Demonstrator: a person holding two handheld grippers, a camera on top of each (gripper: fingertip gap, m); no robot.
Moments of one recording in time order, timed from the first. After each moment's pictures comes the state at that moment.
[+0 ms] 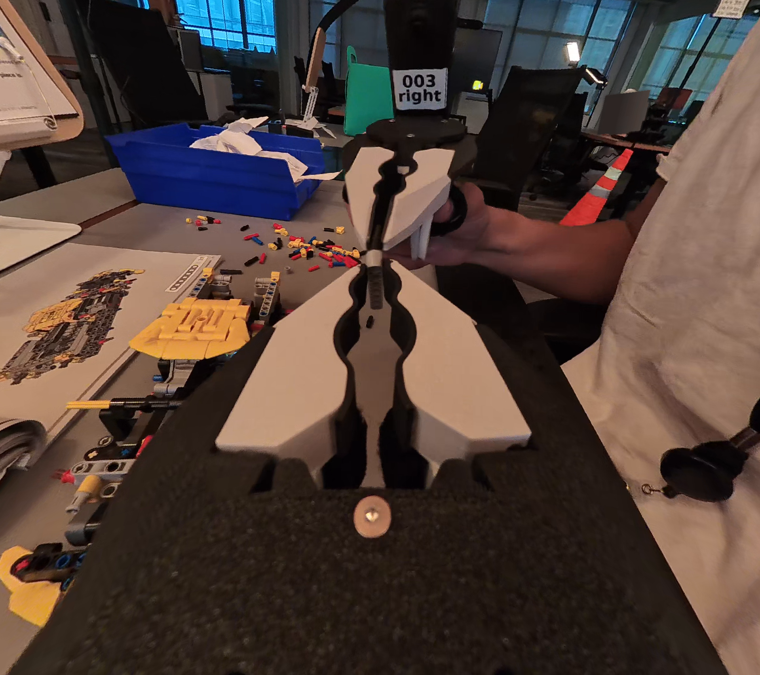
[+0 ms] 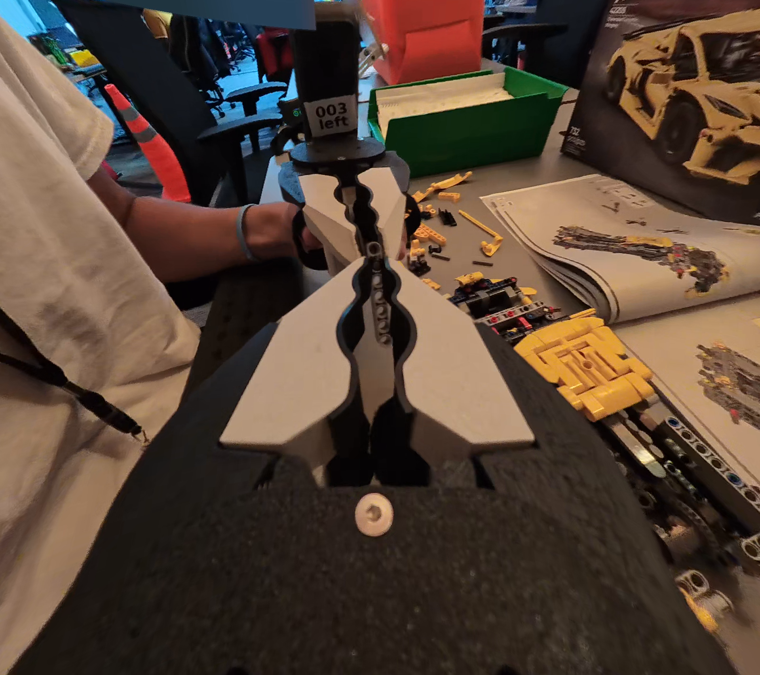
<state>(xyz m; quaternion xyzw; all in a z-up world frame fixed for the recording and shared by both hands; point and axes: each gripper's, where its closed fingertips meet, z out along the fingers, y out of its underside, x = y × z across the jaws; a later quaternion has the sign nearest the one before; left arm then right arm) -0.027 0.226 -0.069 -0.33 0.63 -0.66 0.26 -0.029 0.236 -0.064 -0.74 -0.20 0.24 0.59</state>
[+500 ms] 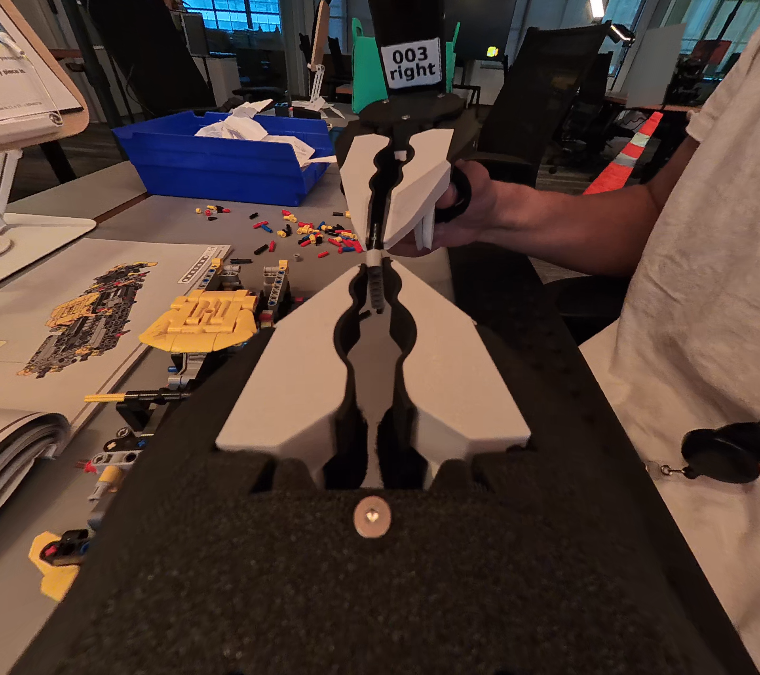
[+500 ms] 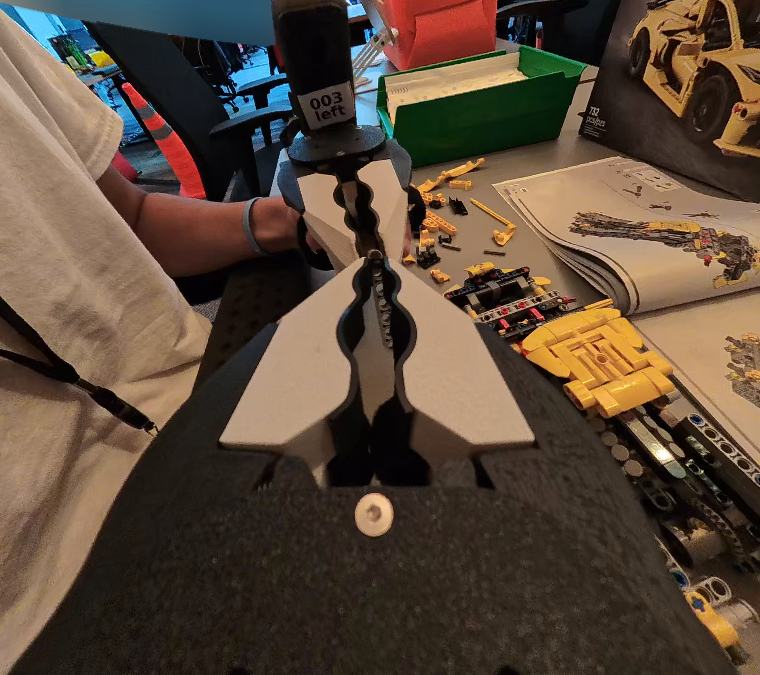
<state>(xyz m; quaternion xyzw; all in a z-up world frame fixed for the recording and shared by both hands) -0.024 0.224 -0.078 -0.33 0.65 -0.63 0.27 -0.029 0.235 -0.070 -0.75 -0.20 0.26 0.57</state>
